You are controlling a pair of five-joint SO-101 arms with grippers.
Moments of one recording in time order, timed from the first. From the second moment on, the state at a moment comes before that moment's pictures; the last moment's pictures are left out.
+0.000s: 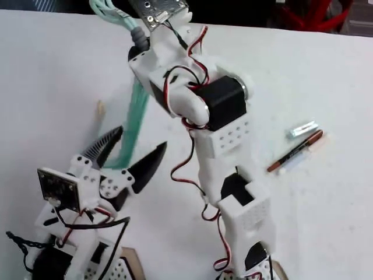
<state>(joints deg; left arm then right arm) 15.4 -104.7 67.1 51.6 4.5 -35.5 24.8 -87.3 97.8 11.5</state>
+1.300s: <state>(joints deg) 15.4 -104.9 72.5 40.7 0.1 -50.0 0.8 -67.1 98.5 24.0</state>
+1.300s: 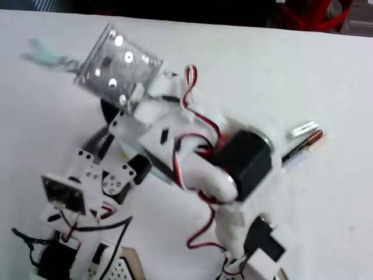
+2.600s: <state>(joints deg) -5.5 -104.9 55.2 59.5 -8.2 -35.9 -4.9 -64.5 94.9 20.9</state>
